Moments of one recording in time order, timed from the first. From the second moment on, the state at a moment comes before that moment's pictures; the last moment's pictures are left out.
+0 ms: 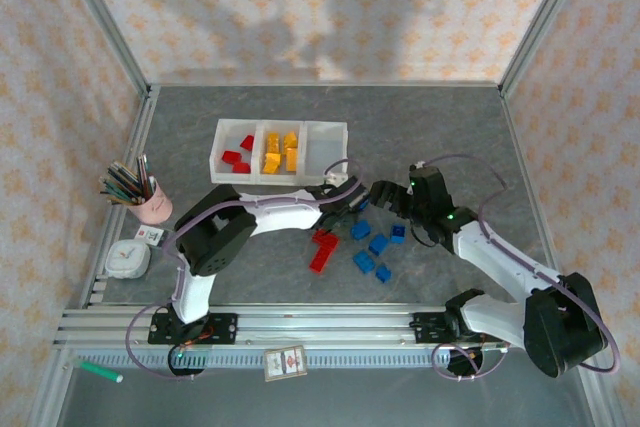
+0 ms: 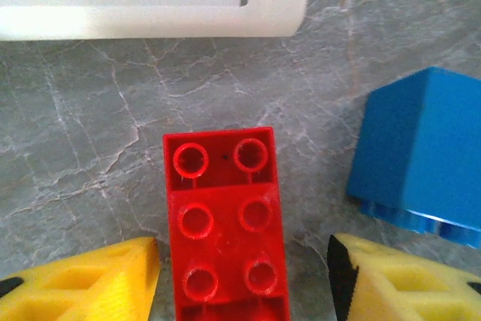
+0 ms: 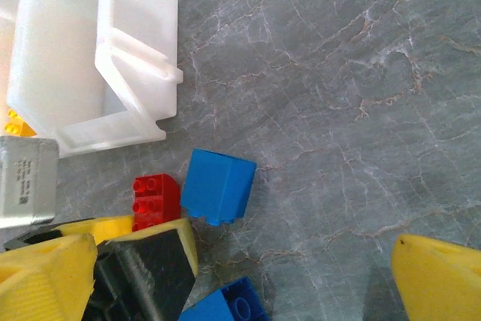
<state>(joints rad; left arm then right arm) -0.88 1.99 1.27 -0.43 -0.33 -0.83 0.42 1.11 0.58 -0.22 -0.08 0.71</state>
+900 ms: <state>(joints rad) -0.86 1.65 1.06 -0.40 -0.34 -0.83 0.47 1.17 0.69 -0.27 -0.15 0.63</state>
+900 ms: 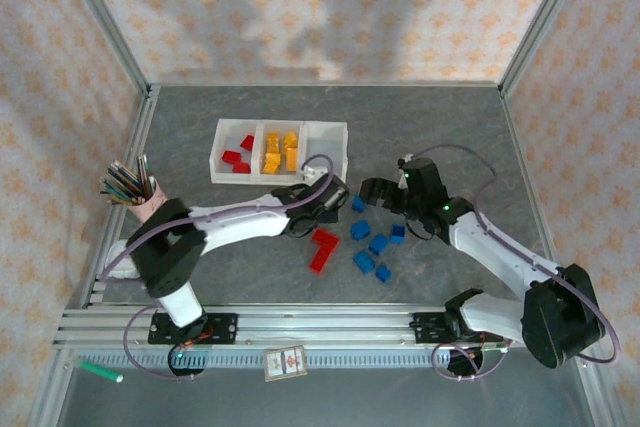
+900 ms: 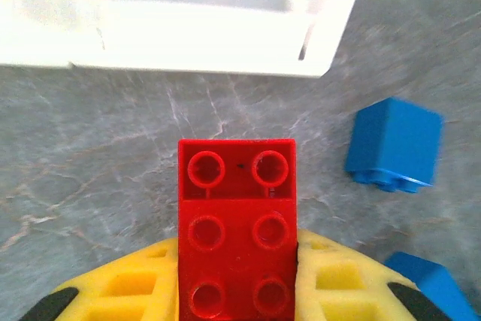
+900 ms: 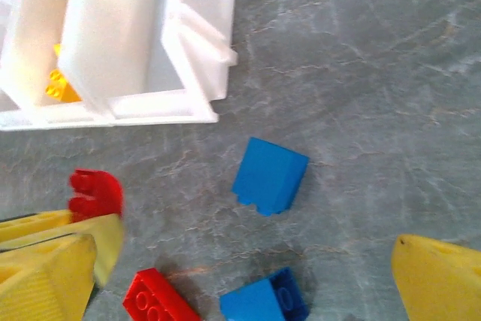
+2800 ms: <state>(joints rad) -0.58 1.45 1.03 -0.46 -0.27 -0.57 0.59 1.27 0.76 -0.17 -0.13 0.70</state>
